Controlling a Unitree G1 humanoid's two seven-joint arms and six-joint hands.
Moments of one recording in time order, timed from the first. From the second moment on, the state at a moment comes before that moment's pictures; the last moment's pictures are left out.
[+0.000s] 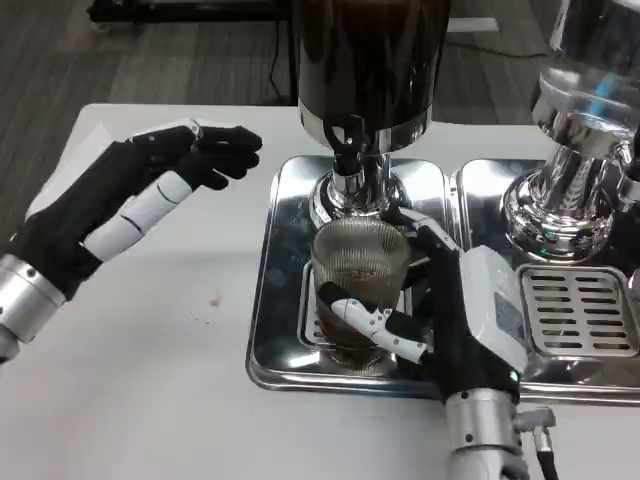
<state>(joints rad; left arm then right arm) -0.28 0.50 0.10 0.46 -0.11 -0.60 -0.57 -0.01 0.01 0.37 0.20 -0.66 -0.02 -0.55</state>
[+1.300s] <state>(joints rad) -0.31 0.49 0.02 0.55 -0.10 -0.65 -0.62 0.08 -0.01 0.33 0.13 -0.69 -0.09 -0.69</state>
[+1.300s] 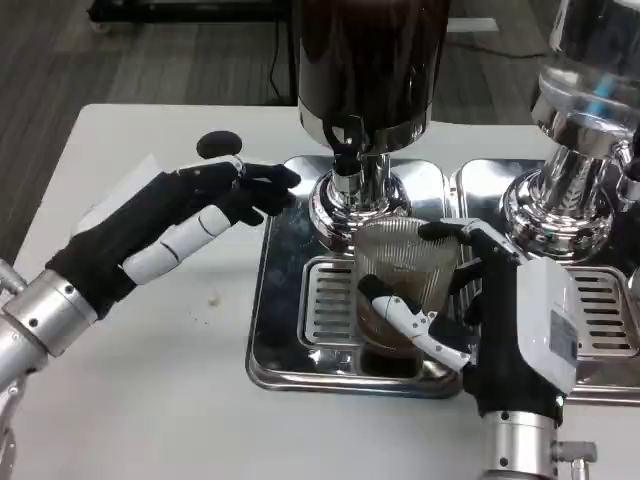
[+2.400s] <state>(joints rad) -0.29 0.49 -0.04 0.57 -0.10 -0.73 -0.69 0.19 -0.02 0.33 -0.02 -0.74 -0.16 -0.74</state>
